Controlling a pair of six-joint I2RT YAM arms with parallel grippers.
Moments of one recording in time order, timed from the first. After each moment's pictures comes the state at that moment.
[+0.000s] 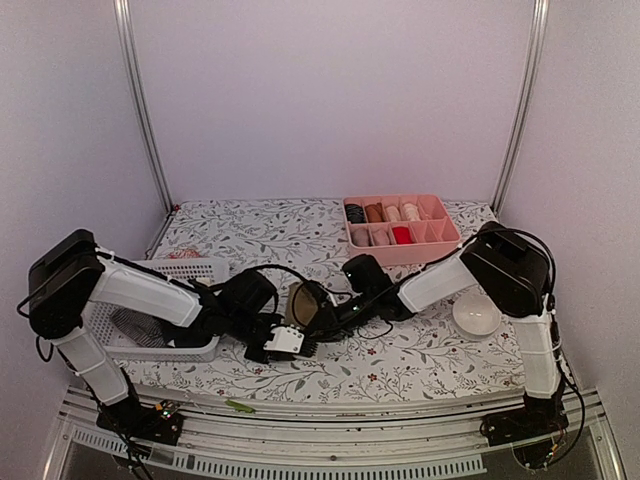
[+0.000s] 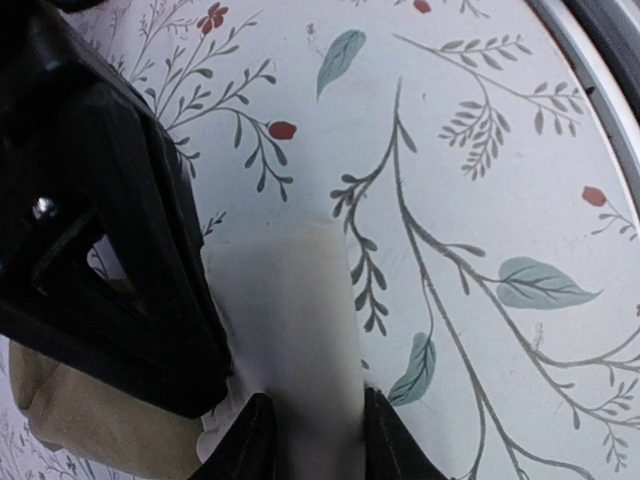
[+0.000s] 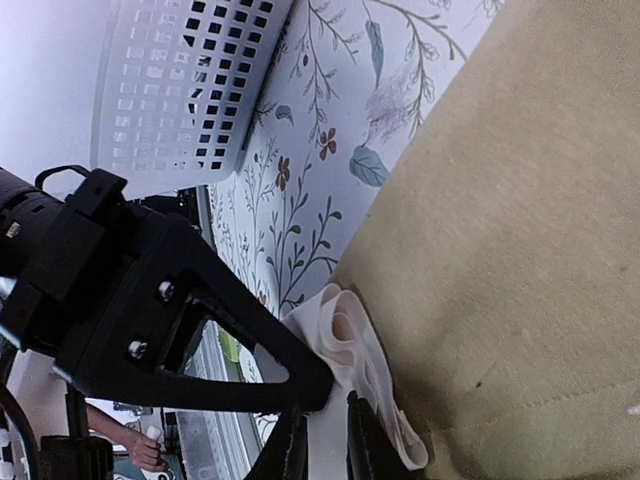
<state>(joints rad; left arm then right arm) -0.89 1.66 0.73 -0.06 0.26 0.98 0.87 2.21 1.20 0.31 -0.85 0.68</state>
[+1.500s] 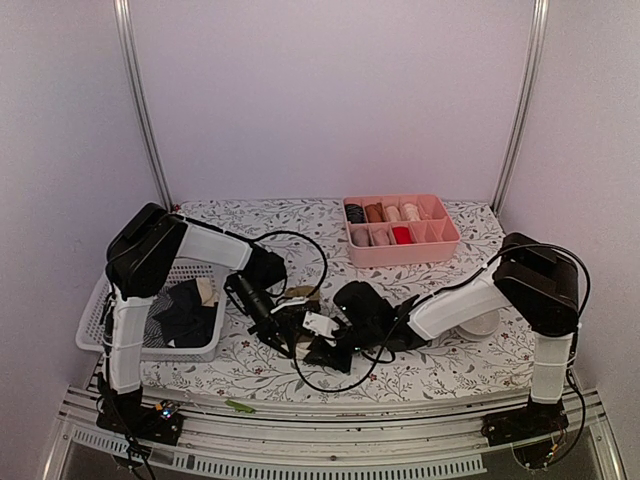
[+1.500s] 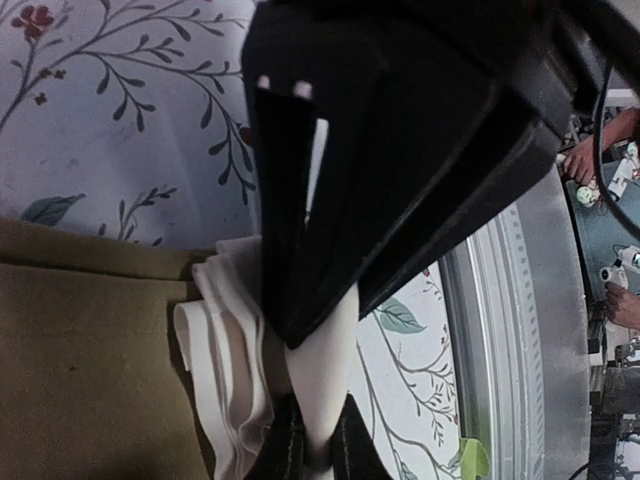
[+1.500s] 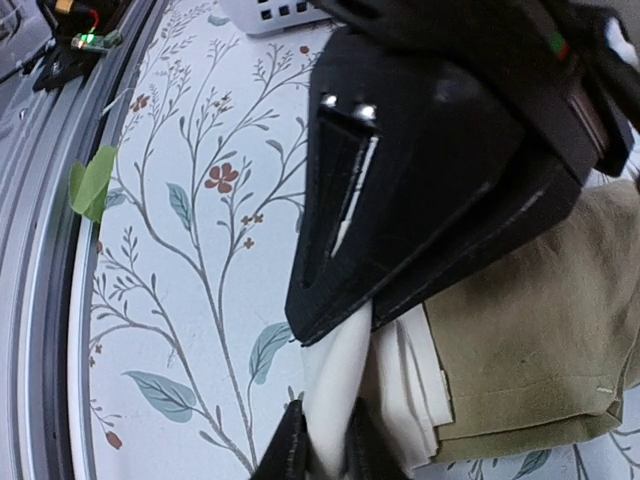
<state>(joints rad) -0.64 2.21 1.39 -1.02 0.91 1.03 1.07 2.00 1.01 0.24 -0.34 -0.17</state>
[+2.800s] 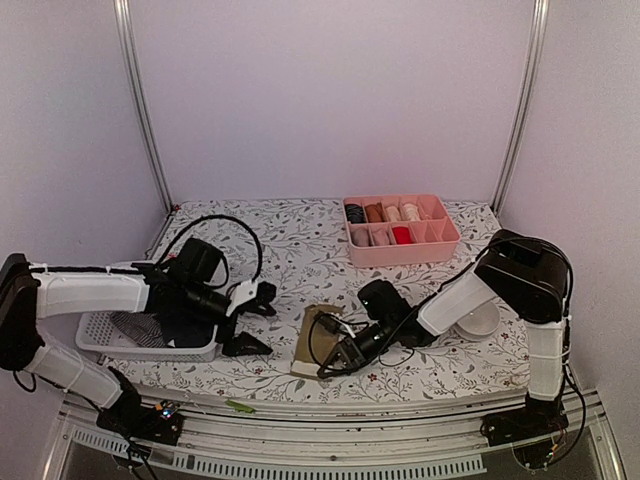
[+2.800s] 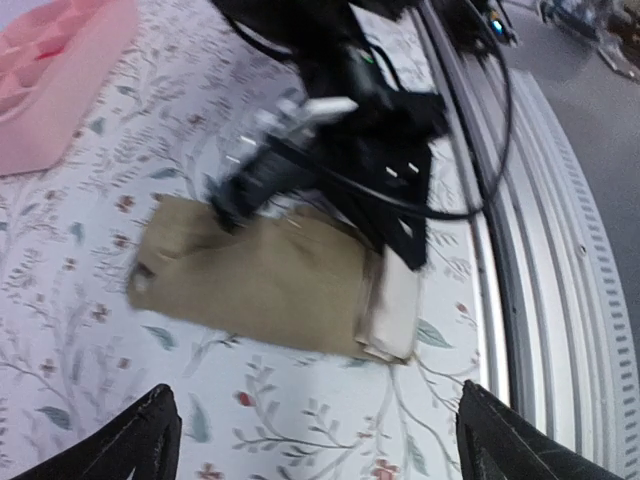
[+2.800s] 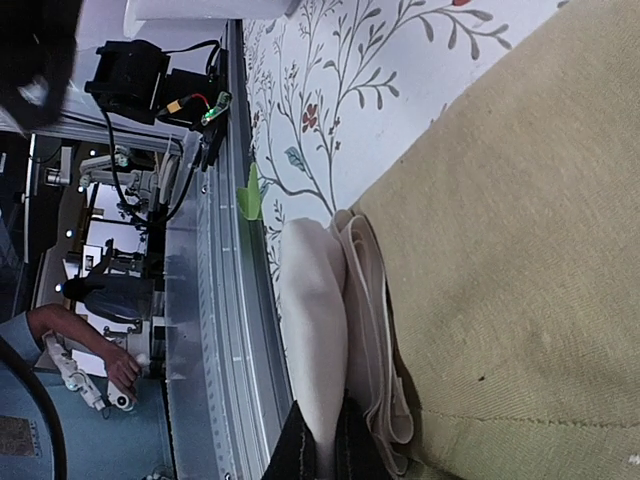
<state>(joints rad) -0.58 1.39 0.75 -0.22 0.72 0.62 0.93 2.07 0.90 0.42 -0.92 0.54</state>
